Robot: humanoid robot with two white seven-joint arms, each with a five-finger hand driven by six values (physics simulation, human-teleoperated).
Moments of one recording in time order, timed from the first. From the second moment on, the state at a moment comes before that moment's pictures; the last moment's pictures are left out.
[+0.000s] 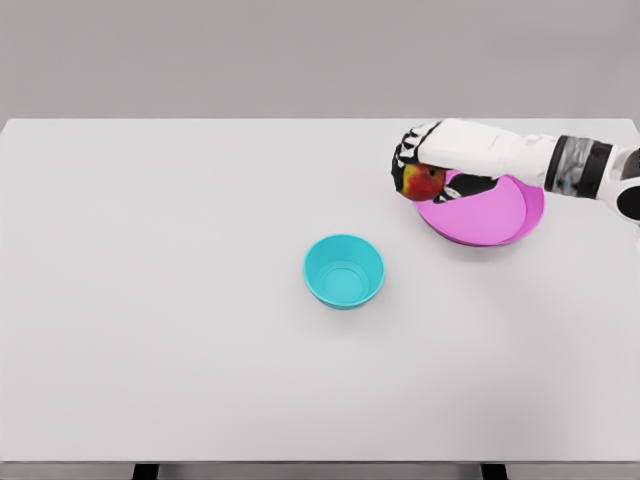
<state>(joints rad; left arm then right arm) 0.06 0.00 -0.31 -0.11 0.35 0.01 0.29 -0.71 -0.67 0.55 -1.48 0.29 -0.54 0.61</state>
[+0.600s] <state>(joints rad) 0.06 0.00 -0.31 -0.11 0.35 0.01 0.29 -0.63 -0.63 0.61 -1.67 0.27 -0.52 0.61</state>
